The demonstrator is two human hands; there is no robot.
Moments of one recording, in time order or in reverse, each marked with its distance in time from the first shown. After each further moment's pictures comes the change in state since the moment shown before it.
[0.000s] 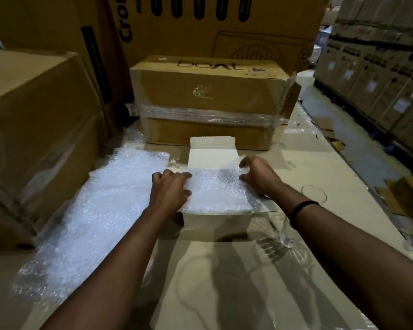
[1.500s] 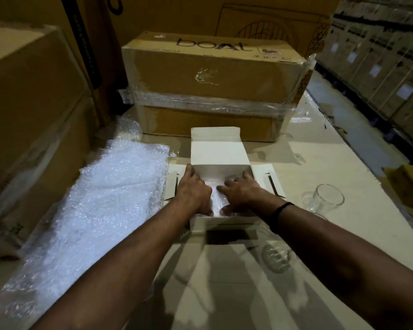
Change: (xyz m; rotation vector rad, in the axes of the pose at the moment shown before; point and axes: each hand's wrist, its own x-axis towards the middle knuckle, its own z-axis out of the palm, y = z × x) left_hand 0.039 0.033 0.027 0.549 -0.477 0.350; right_hand 0.015 -0.039 0.070 -0.806 -0.499 -0.283
